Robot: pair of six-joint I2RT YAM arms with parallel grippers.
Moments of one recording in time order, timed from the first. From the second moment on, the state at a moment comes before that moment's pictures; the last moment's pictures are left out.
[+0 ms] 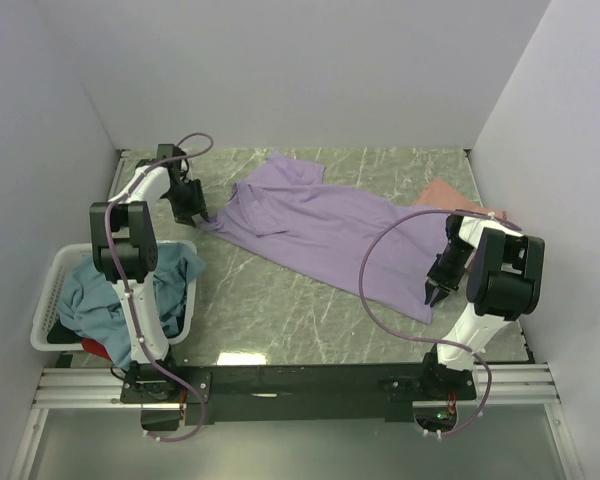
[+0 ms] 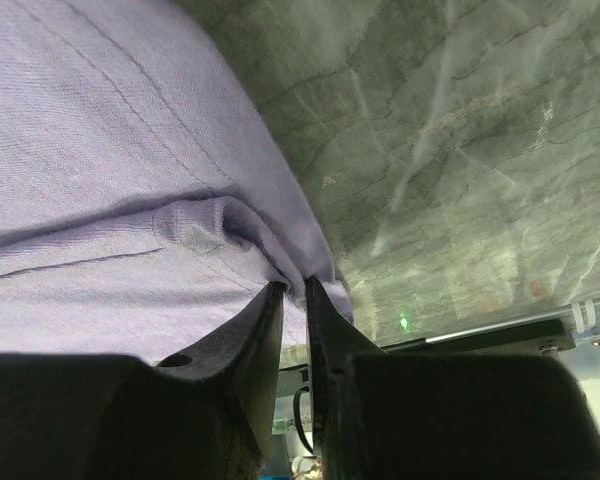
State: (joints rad) left arm 0.03 2.12 1.68 -0.81 0.18 -0.27; right arm -0.25 1.78 1.02 -1.02 0.00 0.40
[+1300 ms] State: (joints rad) left arm 0.07 2.16 1.72 -0.91 0.21 -0.31; right arm -0.25 1.79 1.03 -1.03 0.01 0.40
